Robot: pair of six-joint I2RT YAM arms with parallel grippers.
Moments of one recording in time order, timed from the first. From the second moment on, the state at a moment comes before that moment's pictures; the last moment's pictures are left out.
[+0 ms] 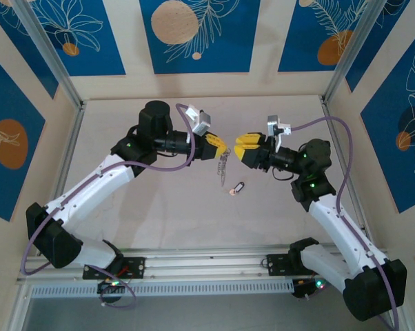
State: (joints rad) left arm -0.68 1.40 1.36 -0.20 0.92 0.01; right arm 0.30 0.94 0.74 0.43 -0.95 0.59
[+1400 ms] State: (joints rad) left arm -0.64 1.37 1.00 0.54 0.76 -0.51; right arm 0.33 0.99 0.71 0.58 -0.92 0.69
